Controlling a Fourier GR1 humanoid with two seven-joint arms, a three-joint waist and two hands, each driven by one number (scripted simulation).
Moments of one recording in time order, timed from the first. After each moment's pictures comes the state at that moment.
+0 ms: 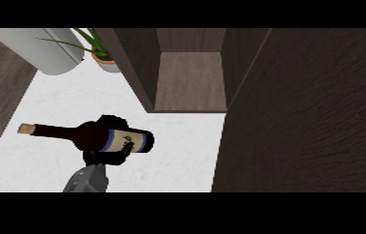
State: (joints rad) left arm -0.25 0.04 0.16 -0.76 0.37 -0.34 -0.65; right arm -0.09 -0.04 0.09 -2.46 -0.10 0.11 0.60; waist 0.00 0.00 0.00
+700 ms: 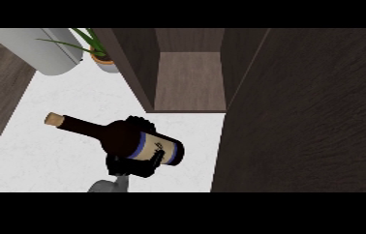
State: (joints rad) left arm -0.07 0.00 -0.27 -1.24 0.55 0.03 -0.45; right arm -0.08 -0.03 0.09 -2.45 -0.11 0.12 0.58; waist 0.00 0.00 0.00
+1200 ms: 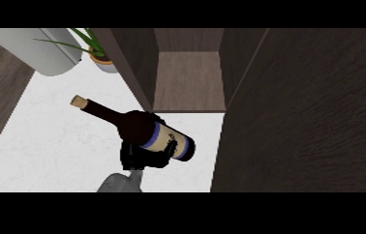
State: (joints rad) left arm -0.15 0.00 -0.38 -1.16 0.68 0.20 -0.49; right arm -0.08 -0.03 0.11 -2.45 -0.11 0.11 0.60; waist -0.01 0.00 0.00
